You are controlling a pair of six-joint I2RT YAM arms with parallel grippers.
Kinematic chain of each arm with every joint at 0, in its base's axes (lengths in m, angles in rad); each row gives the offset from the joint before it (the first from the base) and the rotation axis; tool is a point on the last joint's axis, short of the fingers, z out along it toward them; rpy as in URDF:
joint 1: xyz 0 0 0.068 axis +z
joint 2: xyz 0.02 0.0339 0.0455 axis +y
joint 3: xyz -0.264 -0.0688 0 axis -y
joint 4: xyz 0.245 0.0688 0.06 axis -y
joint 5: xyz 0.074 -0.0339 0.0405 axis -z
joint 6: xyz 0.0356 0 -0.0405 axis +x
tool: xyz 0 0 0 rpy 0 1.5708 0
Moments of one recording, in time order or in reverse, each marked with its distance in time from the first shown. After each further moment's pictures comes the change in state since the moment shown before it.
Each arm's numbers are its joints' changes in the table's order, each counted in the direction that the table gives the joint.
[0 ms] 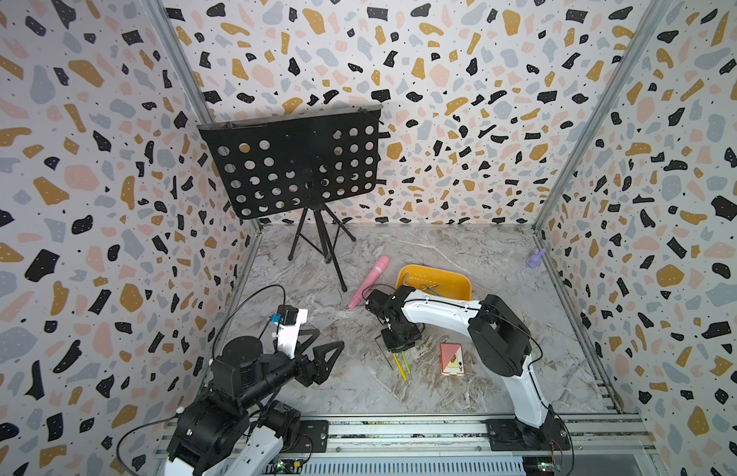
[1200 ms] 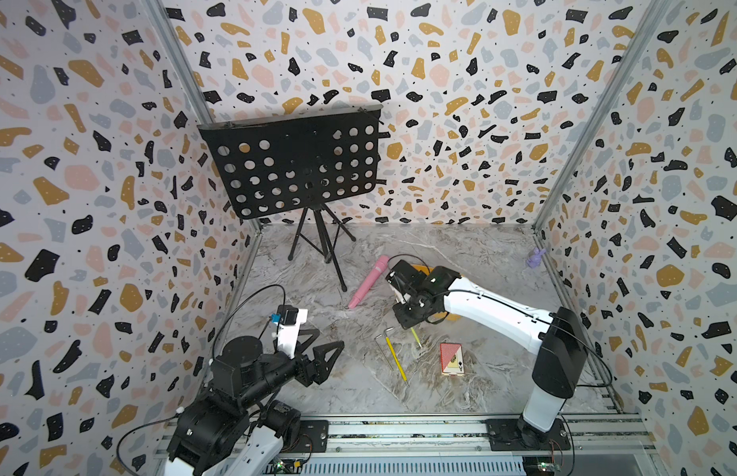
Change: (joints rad) left arm 0.001 0.000 0.000 0.000 0.000 0.000; right arm -0.108 -0.367 -0.019 0.041 0.099 -0.292
